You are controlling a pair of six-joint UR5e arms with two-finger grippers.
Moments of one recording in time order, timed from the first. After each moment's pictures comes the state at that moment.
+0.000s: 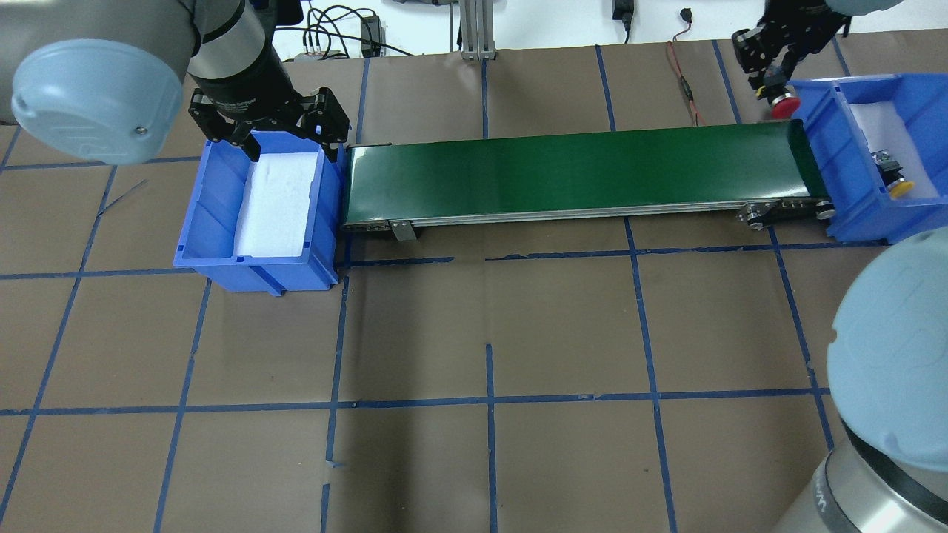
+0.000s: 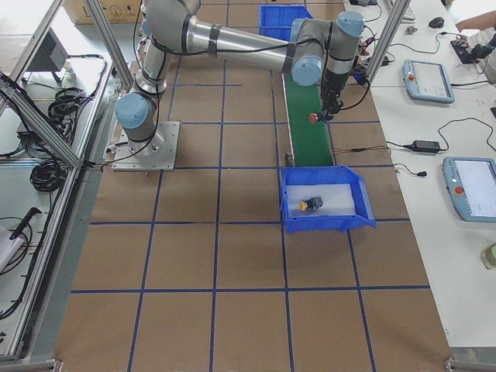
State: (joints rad) left arm -1.64 -1.68 -1.53 -1.42 1.59 -0.01; right arm 1.34 -1.08 1.18 -1.74 -1.72 -0.44
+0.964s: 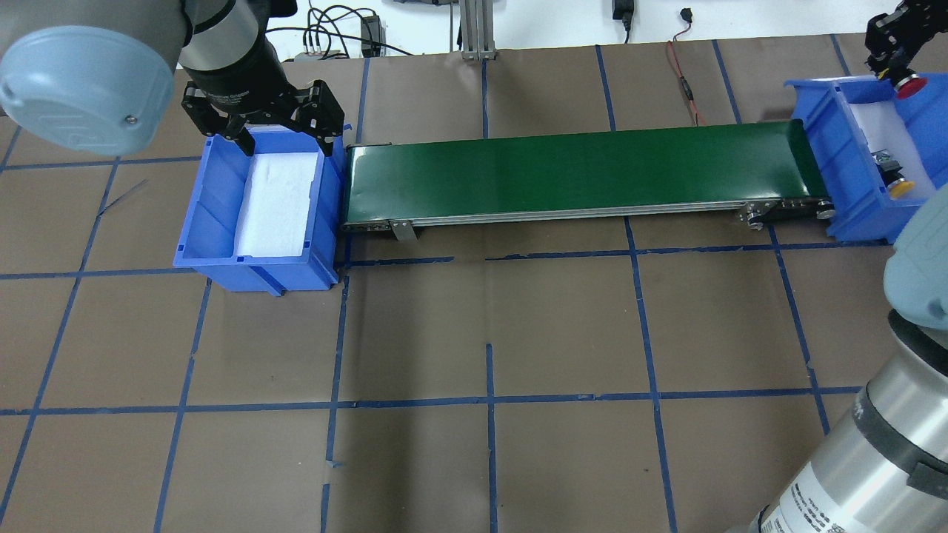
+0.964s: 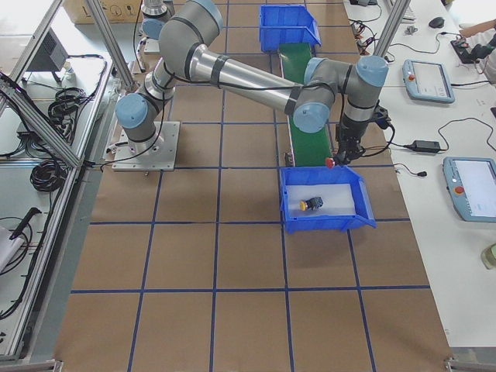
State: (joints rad) left arm -1.63 -1.68 -1.52 -1.43 1.60 -0.01; right arm 1.13 -0.94 1.02 -1.76 -1.69 -0.69
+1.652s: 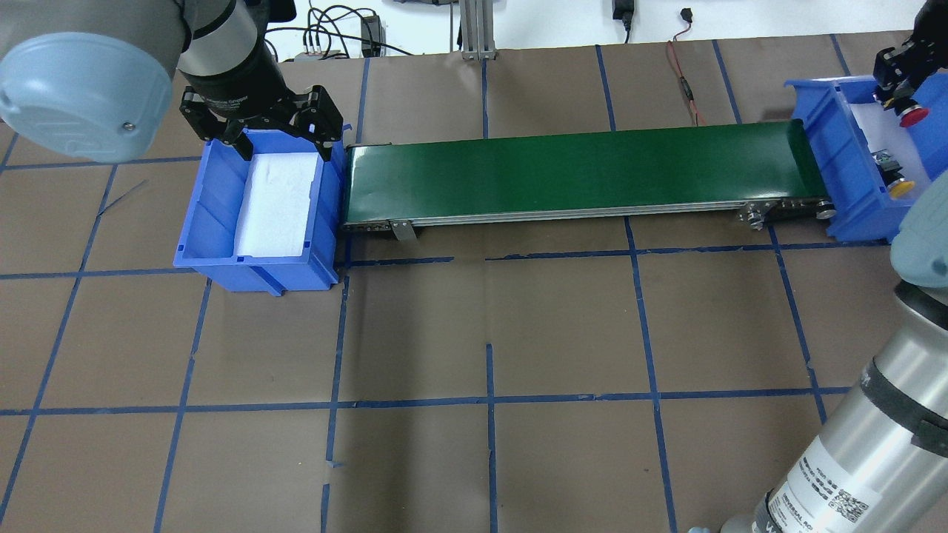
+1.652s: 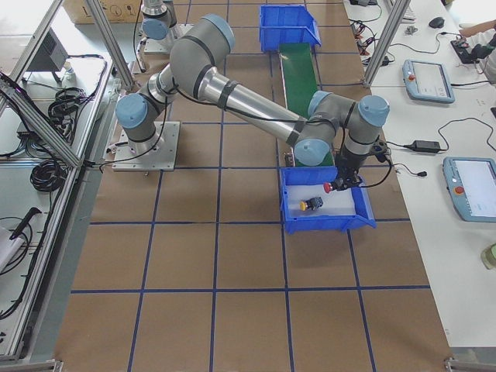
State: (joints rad) left arm -1.63 -1.66 -1.53 -1.44 1.60 -0.01; right arm 1.09 -0.83 1.01 -1.83 -1.68 -0.69
